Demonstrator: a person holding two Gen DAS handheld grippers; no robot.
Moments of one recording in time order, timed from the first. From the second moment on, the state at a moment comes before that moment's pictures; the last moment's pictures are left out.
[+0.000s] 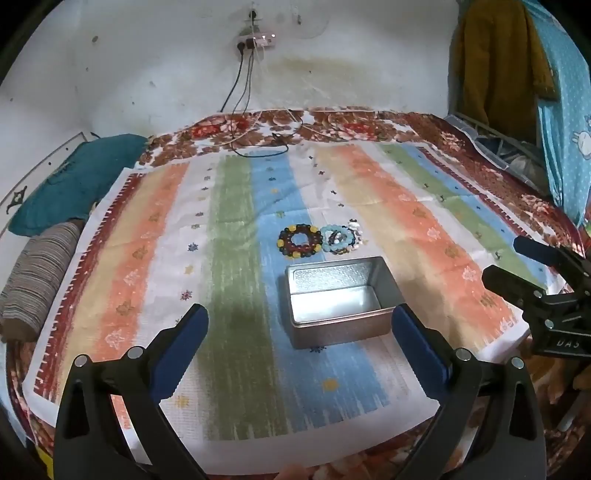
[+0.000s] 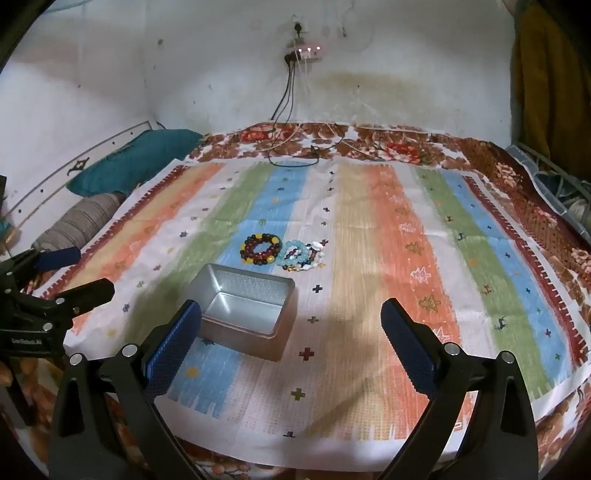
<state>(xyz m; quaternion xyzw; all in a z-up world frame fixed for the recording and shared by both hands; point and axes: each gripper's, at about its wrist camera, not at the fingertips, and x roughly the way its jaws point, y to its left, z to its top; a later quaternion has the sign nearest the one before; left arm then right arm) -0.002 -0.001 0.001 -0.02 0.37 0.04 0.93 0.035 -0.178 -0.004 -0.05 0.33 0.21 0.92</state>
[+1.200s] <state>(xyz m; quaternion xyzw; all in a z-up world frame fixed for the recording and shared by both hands) 0.005 0.004 -0.003 -0.02 0.40 0.06 0.92 0.040 -0.176 -0.008 -0.05 0.34 0.21 0.92</state>
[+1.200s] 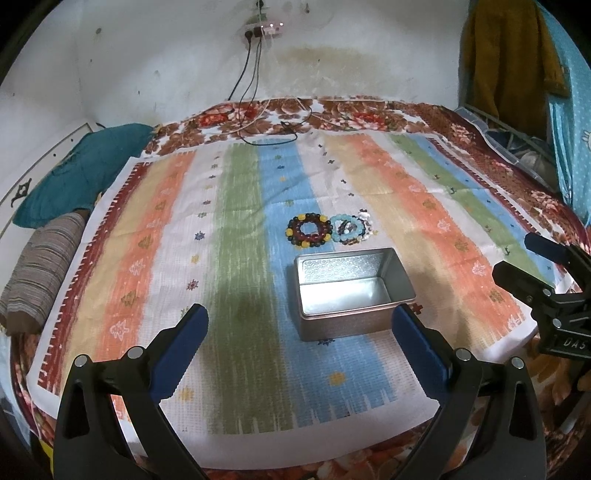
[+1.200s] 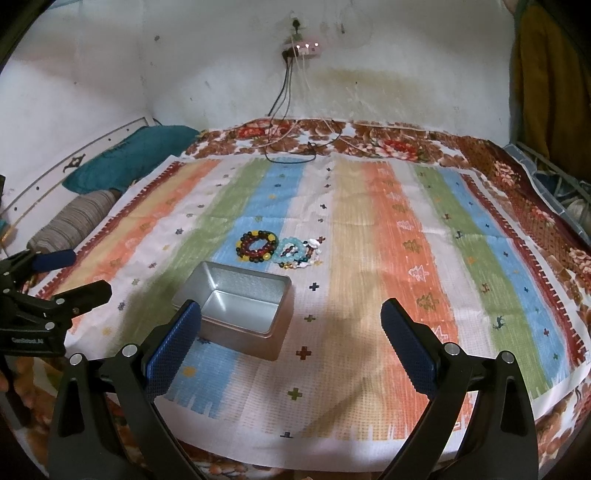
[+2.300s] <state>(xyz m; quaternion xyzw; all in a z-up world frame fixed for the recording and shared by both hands) 0.075 0.037 -0.002 -0.04 0.44 0.08 0.89 0.112 -0.156 -0.013 -0.06 0.40 0.21 0.89</state>
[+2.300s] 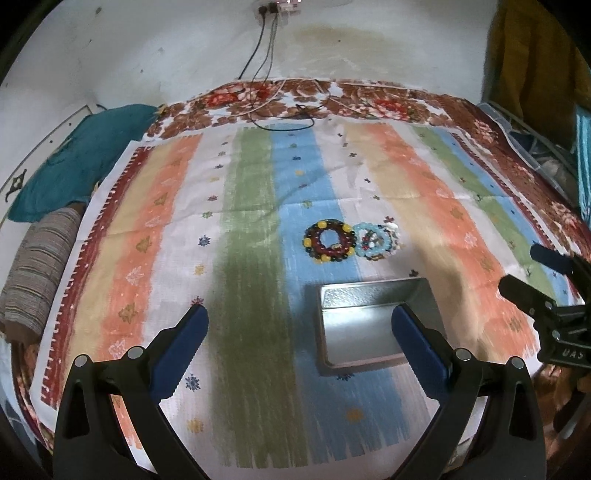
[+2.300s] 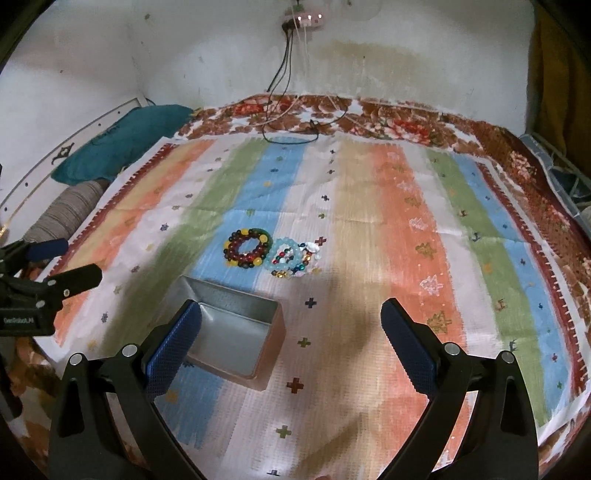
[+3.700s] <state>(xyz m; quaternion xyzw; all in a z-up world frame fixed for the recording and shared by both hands) 0.192 0.071 -0.055 -0.07 0.50 0.07 0.86 0.209 -0.116 -0.063 -0.05 0.48 0.20 0.85</state>
